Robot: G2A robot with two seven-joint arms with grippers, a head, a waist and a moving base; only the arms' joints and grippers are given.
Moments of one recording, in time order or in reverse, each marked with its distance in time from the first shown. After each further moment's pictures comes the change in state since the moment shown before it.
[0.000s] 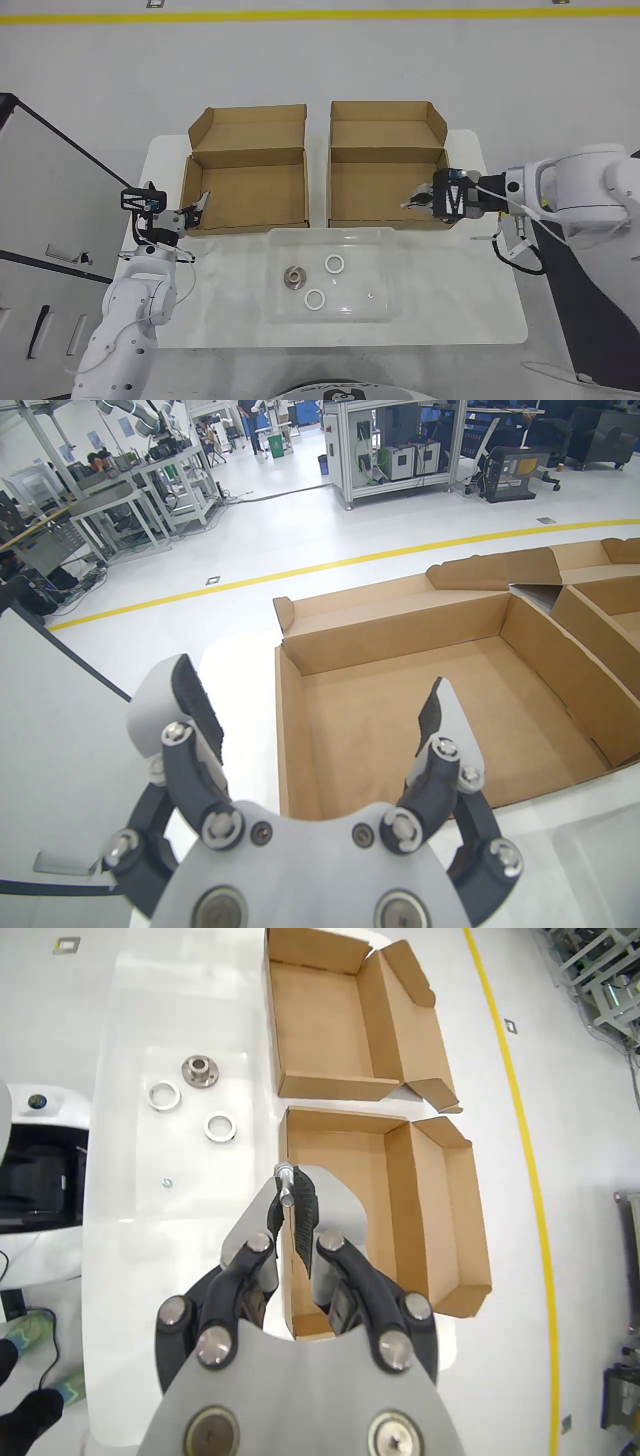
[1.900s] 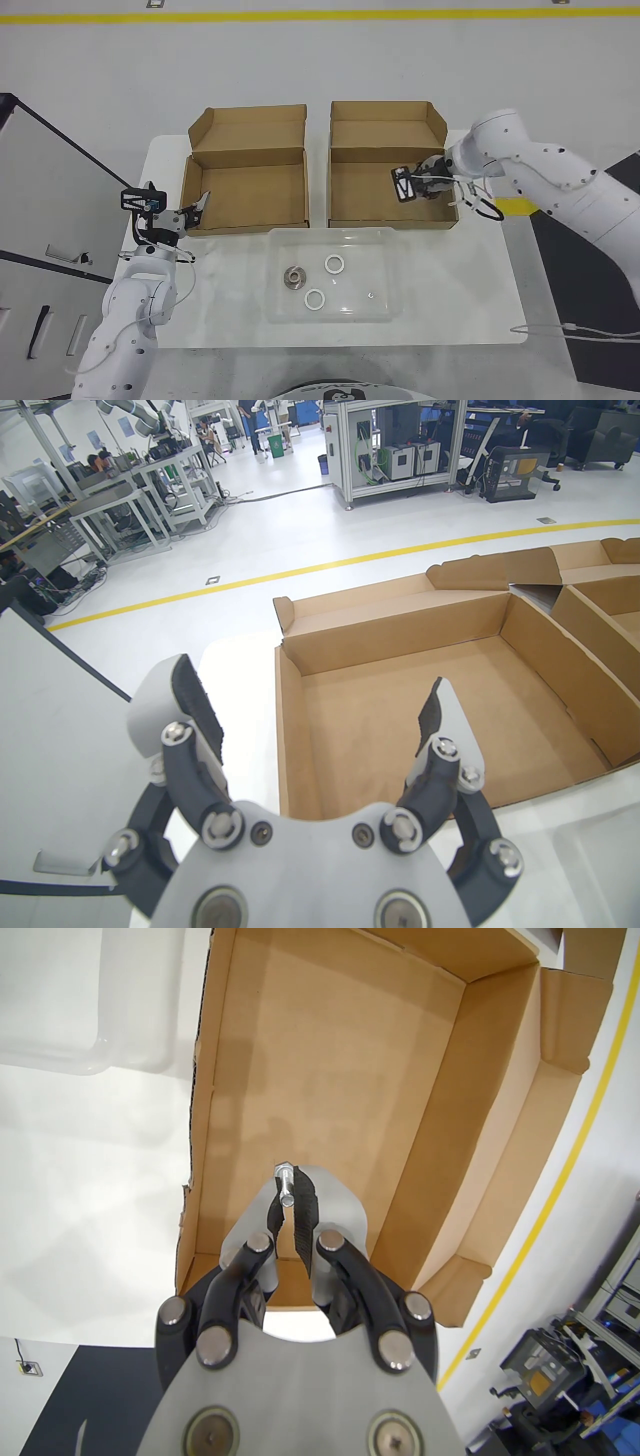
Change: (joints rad) left arm 0.000 0.000 0.000 0.000 0.000 0.000 0.000; right arm 0.779 -0.158 -1.055 0.645 -0.510 0.000 -0.472
